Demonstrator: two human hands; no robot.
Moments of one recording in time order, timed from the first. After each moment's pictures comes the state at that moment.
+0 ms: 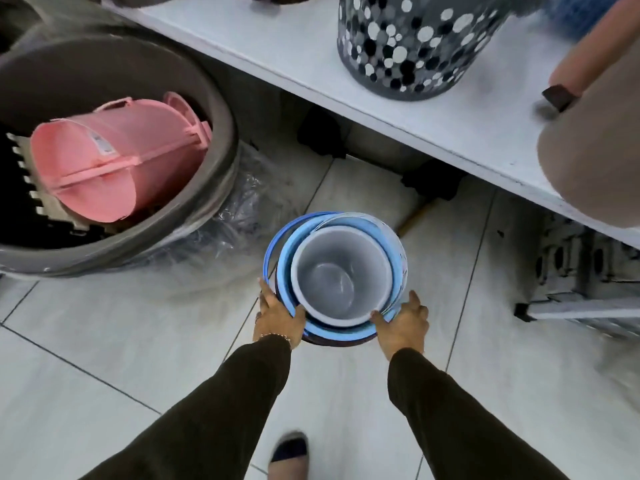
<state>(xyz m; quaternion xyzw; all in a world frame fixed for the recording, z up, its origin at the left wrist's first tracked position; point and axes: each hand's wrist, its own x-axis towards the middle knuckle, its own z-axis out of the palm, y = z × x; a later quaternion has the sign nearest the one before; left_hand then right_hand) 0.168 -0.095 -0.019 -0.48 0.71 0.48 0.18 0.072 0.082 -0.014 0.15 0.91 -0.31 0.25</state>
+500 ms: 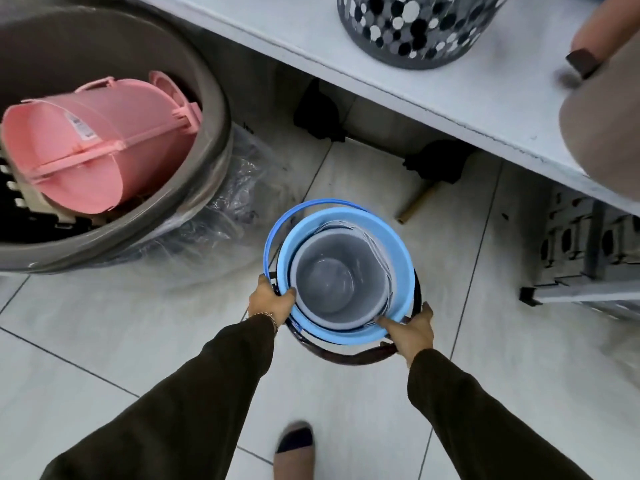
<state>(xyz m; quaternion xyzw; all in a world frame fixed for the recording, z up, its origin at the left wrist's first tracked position) 0.161 -0.123 -0.044 -0.53 0.65 0.52 0.13 0.080 0.110 -0.043 0.26 0.80 -0.43 0.33</state>
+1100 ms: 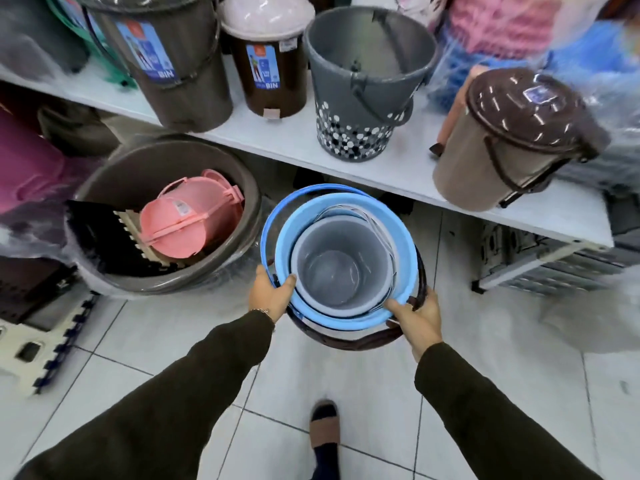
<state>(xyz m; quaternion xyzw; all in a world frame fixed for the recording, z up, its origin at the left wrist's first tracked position) 0.267 -0.125 0.245 -0.42 0.69 0.60 -0.02 0.198 0.122 0.247 0.23 0.74 -0.60 0.20</state>
